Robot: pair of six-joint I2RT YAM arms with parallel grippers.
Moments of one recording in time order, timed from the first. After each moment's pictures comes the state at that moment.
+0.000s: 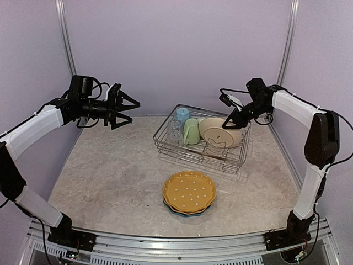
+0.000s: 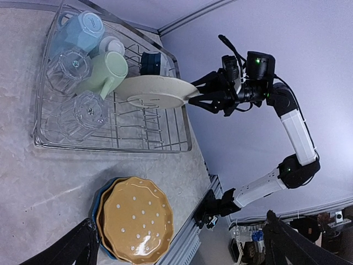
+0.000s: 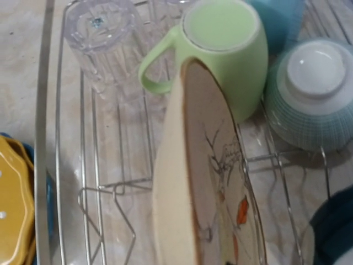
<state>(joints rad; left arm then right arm) -0.32 1.45 1.33 -0.39 0.85 -0.66 0.26 1.88 1.72 -0.85 -0.61 -0.58</state>
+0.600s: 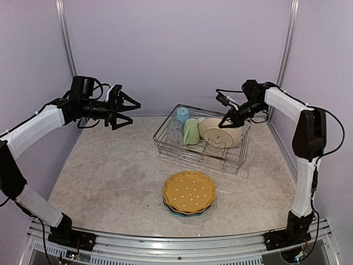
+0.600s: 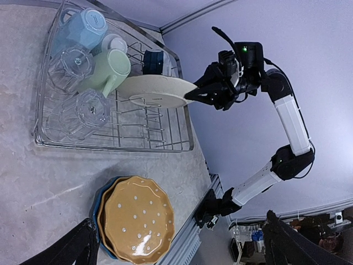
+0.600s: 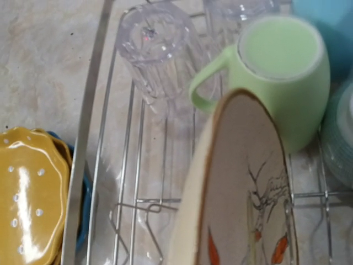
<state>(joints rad) -0.32 1.47 1.33 -0.39 0.85 -0.66 0.25 2.09 1.97 -1.07 -0.82 -0.72</state>
